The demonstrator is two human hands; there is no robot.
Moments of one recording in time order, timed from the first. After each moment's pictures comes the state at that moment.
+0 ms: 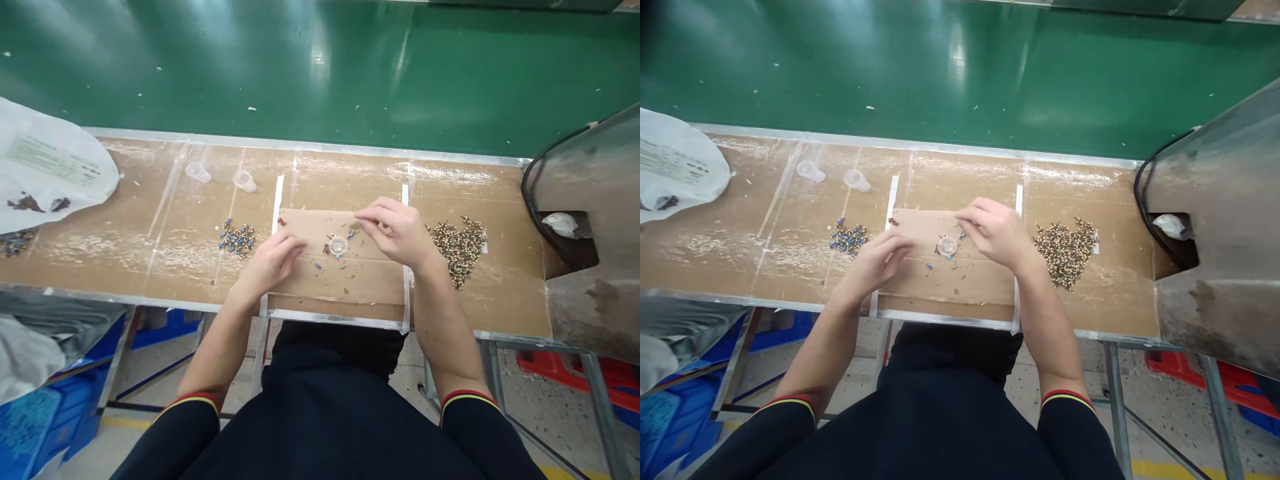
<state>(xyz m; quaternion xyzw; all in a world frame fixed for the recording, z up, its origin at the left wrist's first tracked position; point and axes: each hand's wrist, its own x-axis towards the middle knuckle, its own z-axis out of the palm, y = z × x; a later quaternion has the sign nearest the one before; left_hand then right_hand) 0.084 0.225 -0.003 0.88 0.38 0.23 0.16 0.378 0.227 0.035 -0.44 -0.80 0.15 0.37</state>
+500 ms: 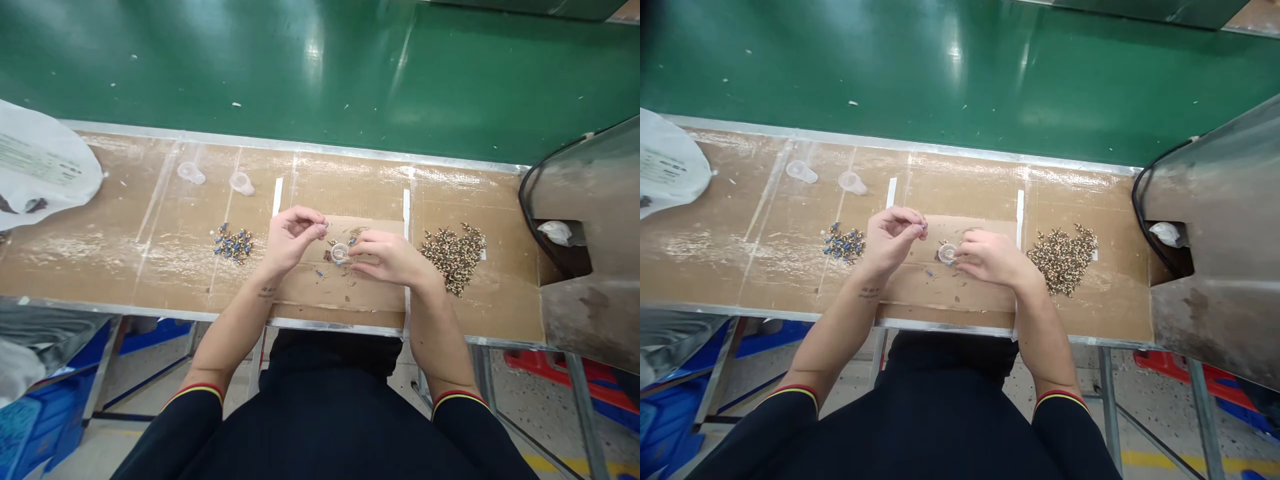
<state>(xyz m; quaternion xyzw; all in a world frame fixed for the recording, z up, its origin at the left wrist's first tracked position) 0.145 0.262 0.000 0.55 0.34 0.52 0.56 0.381 0.220 0.020 -0.38 -0.88 0.23 0.19</state>
